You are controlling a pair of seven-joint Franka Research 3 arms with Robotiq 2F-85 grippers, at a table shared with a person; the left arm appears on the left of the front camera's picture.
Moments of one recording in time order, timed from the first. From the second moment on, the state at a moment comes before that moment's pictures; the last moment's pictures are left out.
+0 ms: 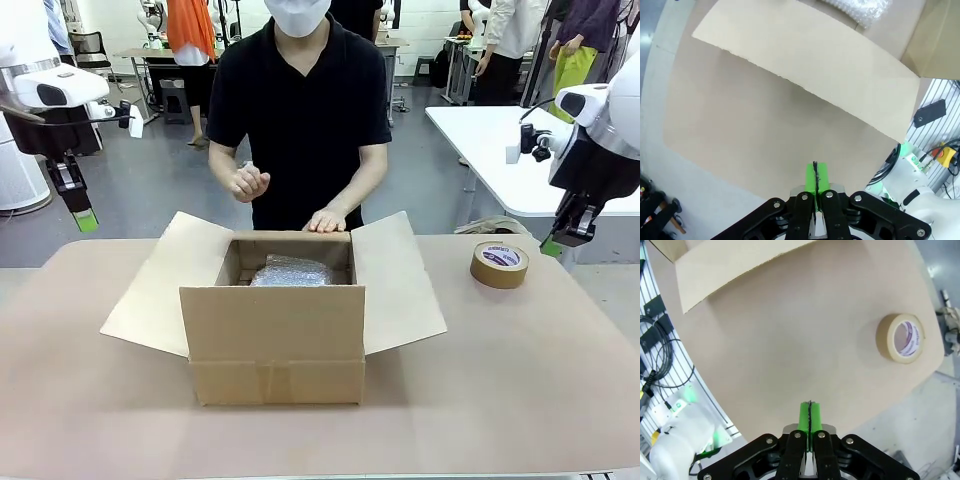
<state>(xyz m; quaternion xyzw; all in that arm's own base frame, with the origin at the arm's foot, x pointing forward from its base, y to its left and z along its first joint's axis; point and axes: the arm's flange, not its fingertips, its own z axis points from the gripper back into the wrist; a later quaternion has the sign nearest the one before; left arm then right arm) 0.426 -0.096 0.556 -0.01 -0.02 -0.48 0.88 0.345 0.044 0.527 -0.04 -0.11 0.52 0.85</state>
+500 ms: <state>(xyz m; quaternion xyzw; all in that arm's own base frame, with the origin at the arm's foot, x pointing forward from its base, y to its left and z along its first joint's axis) 0.417 -0.098 0.548 -0.04 0.02 -0.67 0.74 0.344 0.049 0.529 -0.04 -0.11 0.58 0.81</state>
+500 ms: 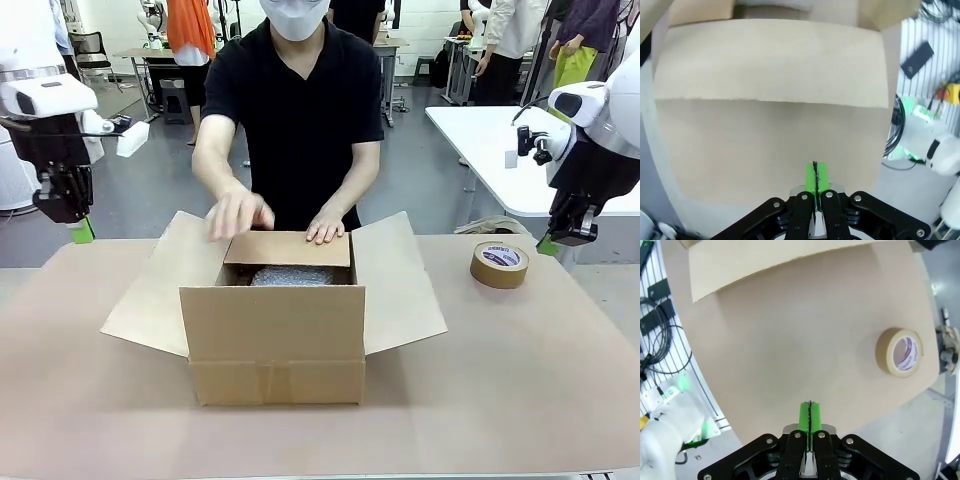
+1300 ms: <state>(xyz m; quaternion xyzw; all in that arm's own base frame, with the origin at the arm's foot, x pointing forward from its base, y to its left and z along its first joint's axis) 0.419 -0.097 0.547 -0.04 0.02 -0.67 0.74 0.344 0.049 0.529 -0.04 -0.11 0.58 0.80</state>
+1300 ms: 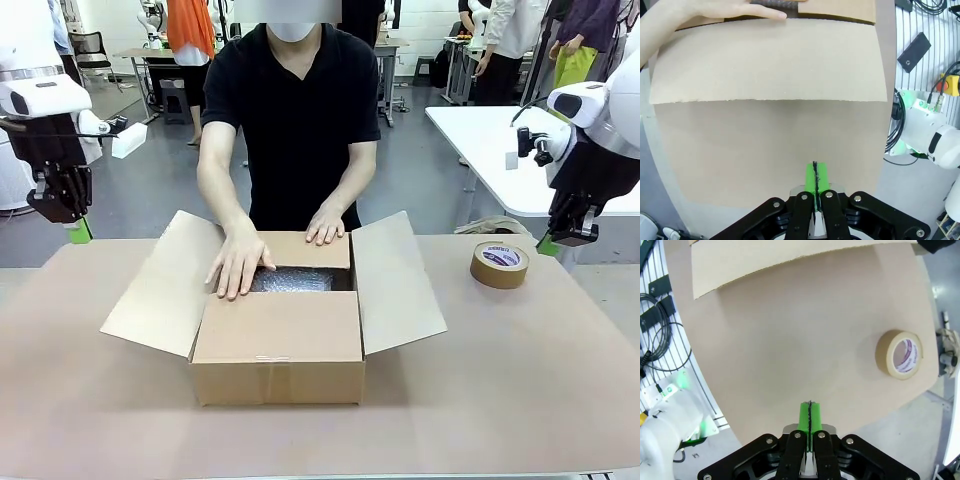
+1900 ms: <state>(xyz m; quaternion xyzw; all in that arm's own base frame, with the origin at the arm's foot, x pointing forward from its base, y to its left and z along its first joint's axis) 0.419 -0.097 0.547 -0.04 0.02 -0.67 0.74 0.344 0.049 0.529 -0.04 -0.11 0.58 0.80</state>
